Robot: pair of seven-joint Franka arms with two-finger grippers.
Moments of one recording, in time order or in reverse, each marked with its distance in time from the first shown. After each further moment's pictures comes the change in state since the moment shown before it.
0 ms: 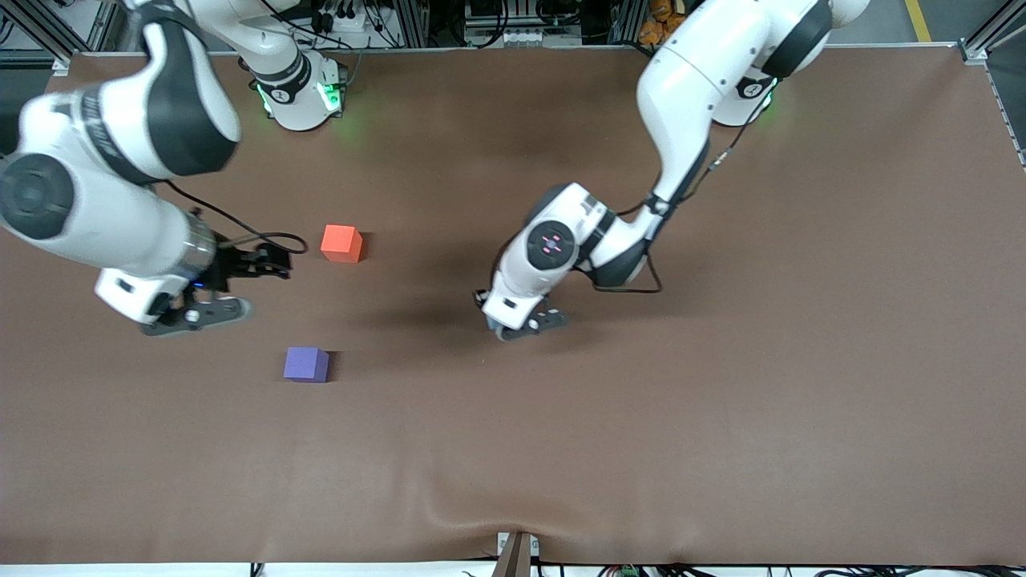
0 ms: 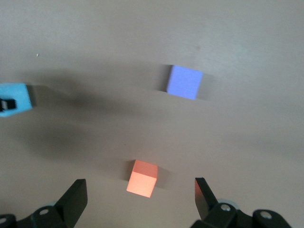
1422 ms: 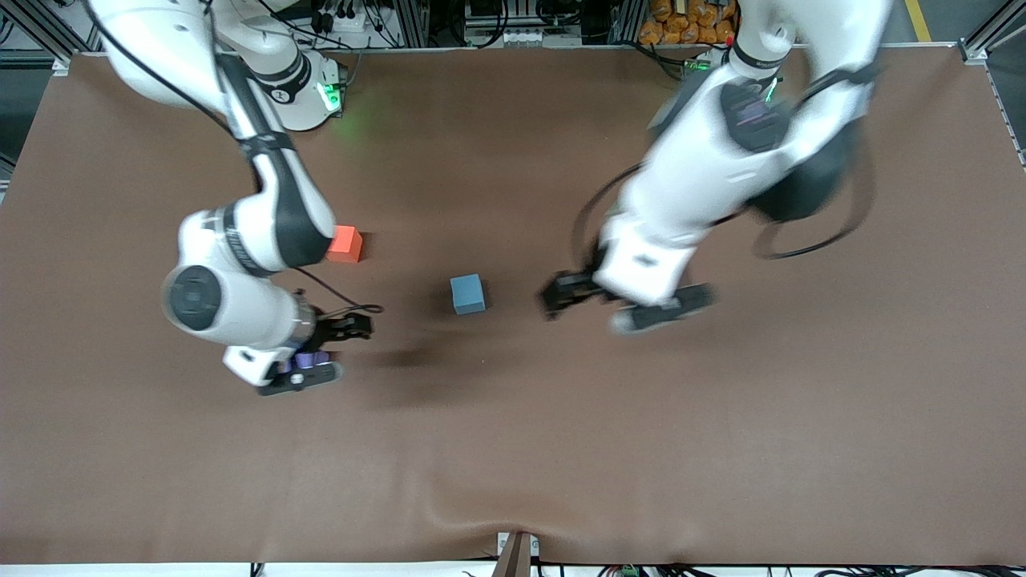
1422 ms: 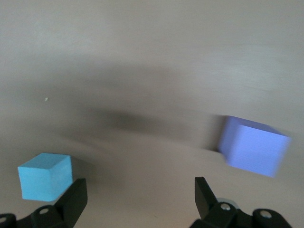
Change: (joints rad) left arm 0.294 -0.463 0.023 0.064 0.000 -0.363 0.115; right arm 0.090 0.273 0.001 0.001 0.118 0.361 0.003
